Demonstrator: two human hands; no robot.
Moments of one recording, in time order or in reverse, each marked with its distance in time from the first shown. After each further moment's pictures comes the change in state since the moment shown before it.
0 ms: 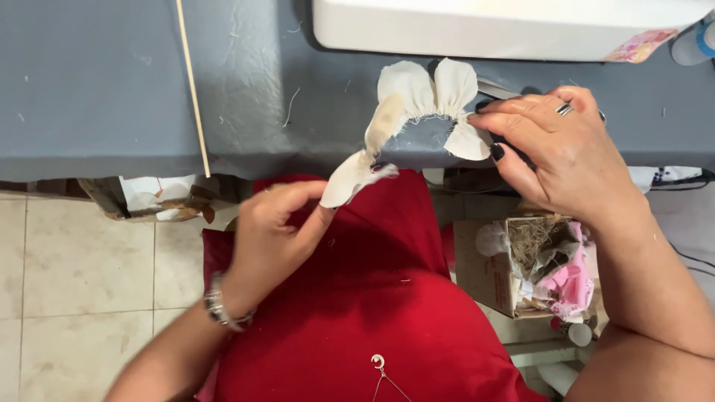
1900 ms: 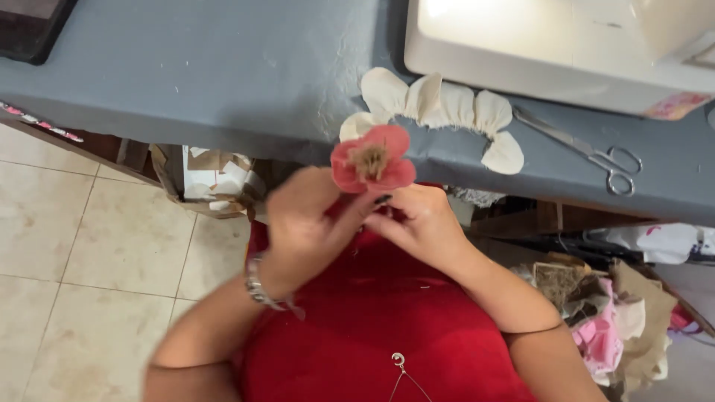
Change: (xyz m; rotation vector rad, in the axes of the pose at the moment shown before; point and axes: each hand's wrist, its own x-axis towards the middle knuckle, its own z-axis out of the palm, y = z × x) left_hand -0.013 0.038 -0.041 0.343 0.233 0.240; right_hand 0.075 -0.164 0.061 0.901 0.175 0.059
